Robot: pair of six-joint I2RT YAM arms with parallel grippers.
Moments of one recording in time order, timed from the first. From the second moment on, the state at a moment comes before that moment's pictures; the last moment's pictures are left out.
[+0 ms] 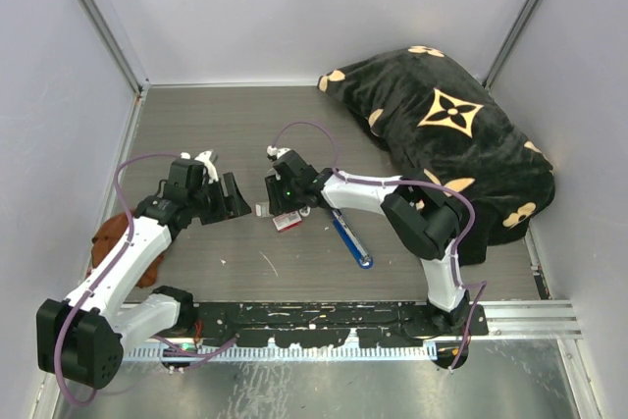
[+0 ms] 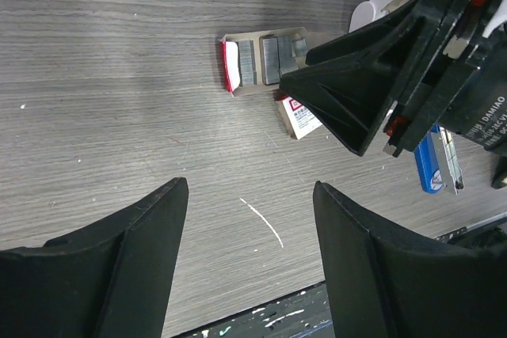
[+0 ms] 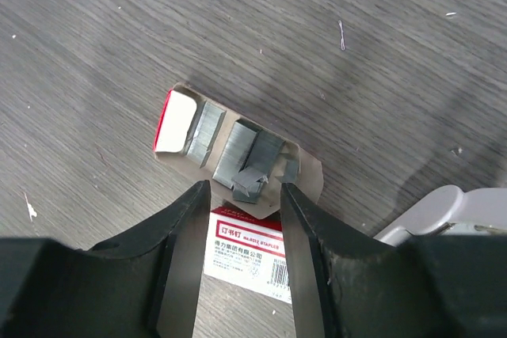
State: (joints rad) left arm -0.27 1.02 0.72 -0.55 0.21 -0.51; right arm 0.88 1.99 1.31 -0.16 -0.07 0.46
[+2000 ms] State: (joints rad) left arm -0.27 0.76 0.58 -0.39 0.30 -0.48; right arm 0.77 1.79 1.27 -0.13 -0.31 0.57
